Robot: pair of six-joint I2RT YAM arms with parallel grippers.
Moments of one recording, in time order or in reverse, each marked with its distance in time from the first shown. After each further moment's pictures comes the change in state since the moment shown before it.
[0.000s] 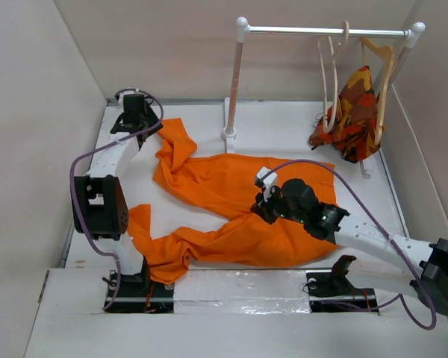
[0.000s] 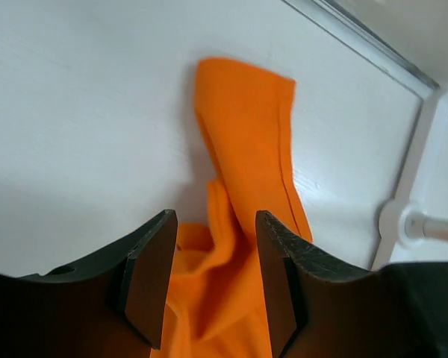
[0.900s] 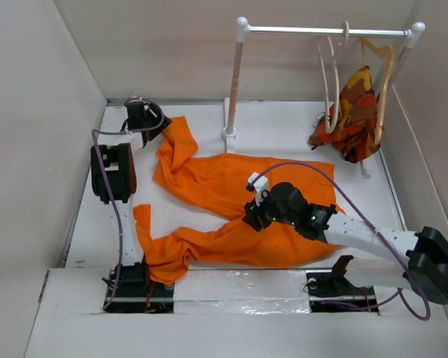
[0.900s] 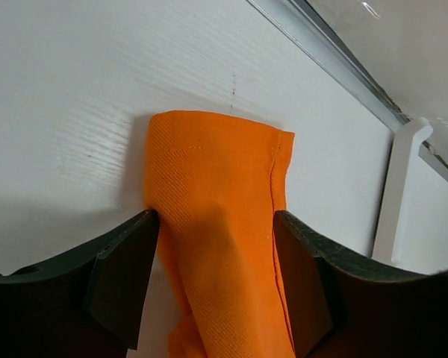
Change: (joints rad) left arm 0.115 0.497 0.195 0.370 0.352 -0.149; right arm 0.057 0.108 0.006 0.023 0.042 0.030
